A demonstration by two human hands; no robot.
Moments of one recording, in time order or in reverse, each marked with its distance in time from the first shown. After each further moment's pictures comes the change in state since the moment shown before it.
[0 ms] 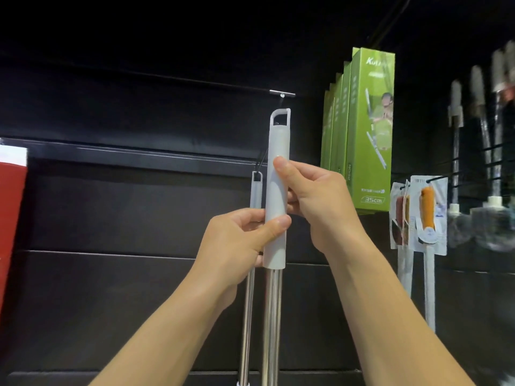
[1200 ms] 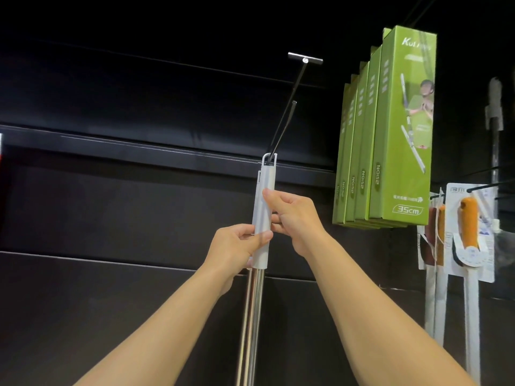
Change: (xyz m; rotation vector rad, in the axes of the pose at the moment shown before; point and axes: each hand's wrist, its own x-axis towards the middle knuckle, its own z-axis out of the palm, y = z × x) left_hand 0.129 -0.118 -0.003 0.132 0.058 -0.098; right_hand 0.103 0.135 0.020 -0.110 -0.039 0.156
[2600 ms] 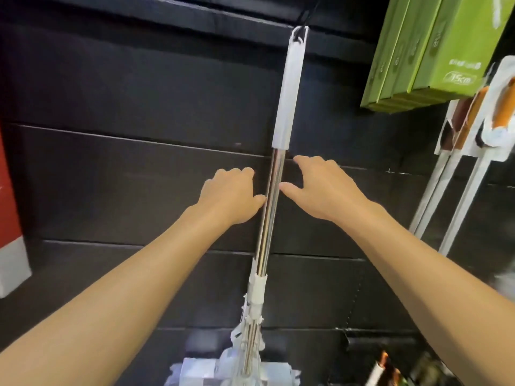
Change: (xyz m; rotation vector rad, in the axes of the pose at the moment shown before) left_hand -0.105 -0.044 -0.053 1.113 -0.239 -0.027; right_hand -0.149 0.035 0.005 -1.283 -0.272 0.081
